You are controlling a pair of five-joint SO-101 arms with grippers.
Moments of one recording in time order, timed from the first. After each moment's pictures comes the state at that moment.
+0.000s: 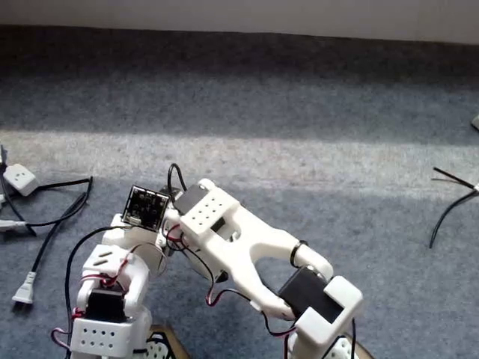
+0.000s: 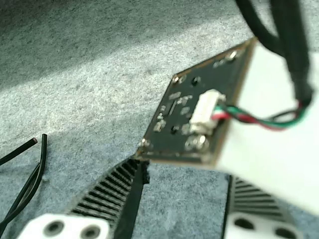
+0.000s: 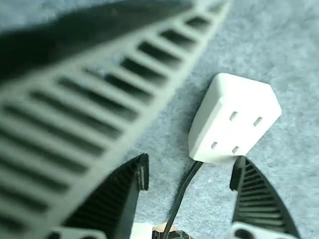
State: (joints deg) left arm -0.2 -103.3 96.1 53.8 -11.6; right arm -51.5 10.7 16.8 84.4 8.8
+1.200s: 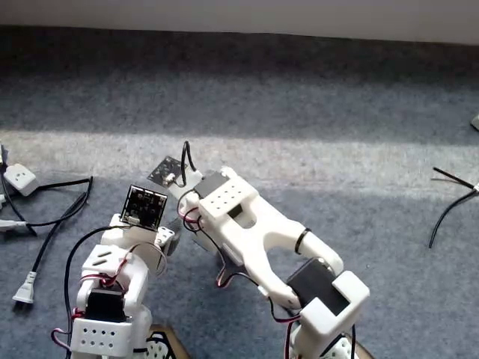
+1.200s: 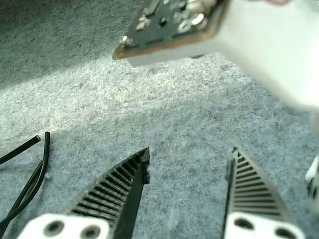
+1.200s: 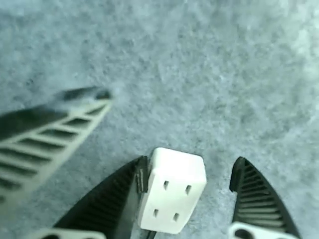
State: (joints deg) left arm -0.9 -103.3 96.1 53.8 -11.6; right arm -44.2 10.7 18.9 66.2 15.8
